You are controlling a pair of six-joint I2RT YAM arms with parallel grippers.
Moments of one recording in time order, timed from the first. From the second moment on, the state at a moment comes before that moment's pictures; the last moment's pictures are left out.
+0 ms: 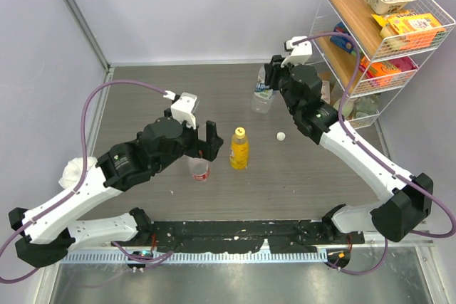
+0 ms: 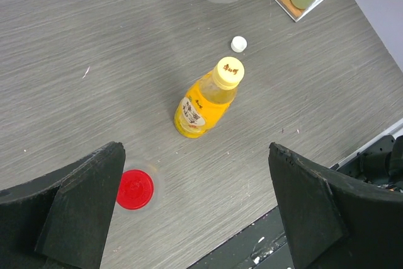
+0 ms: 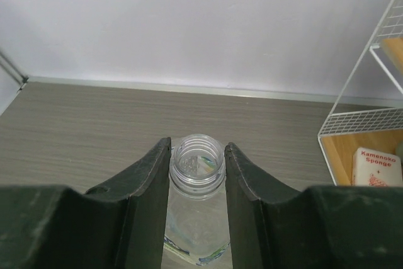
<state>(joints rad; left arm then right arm) -1.01 0.97 1.21 -0.67 -0.37 -0.42 0.58 1.32 1.25 0.03 0.37 0.14</state>
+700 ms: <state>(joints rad) -1.01 0.98 1.21 -0.66 -0.38 -0.36 0.59 1.54 1.18 0.30 0.59 0.04</state>
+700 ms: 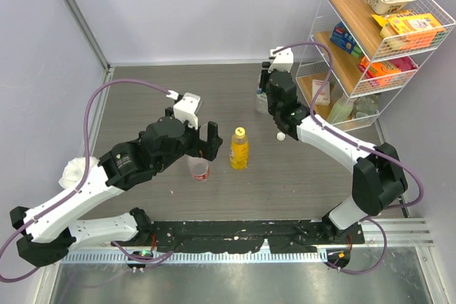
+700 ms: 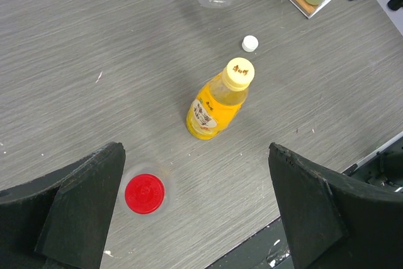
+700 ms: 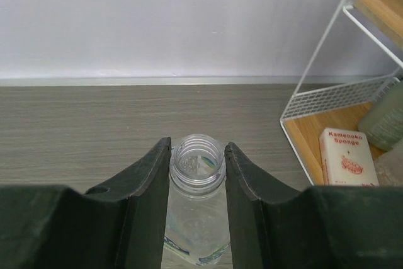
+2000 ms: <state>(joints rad) -1.01 0.95 1.21 -0.70 -0.40 -0.37 0.59 1.50 1.02 0.25 0.69 0.22</state>
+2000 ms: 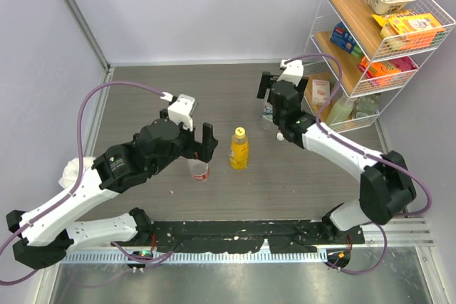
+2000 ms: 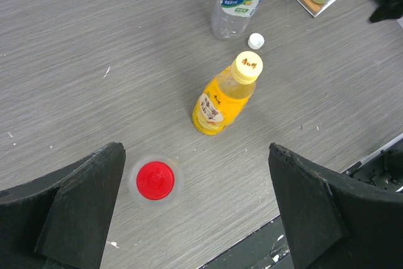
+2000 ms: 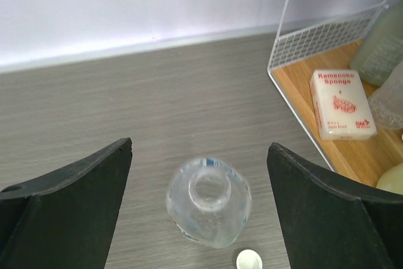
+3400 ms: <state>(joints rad) -1.01 1.00 1.22 -0.84 -0.42 -0.51 0.88 1.31 1.21 -0.41 0.16 0.21</state>
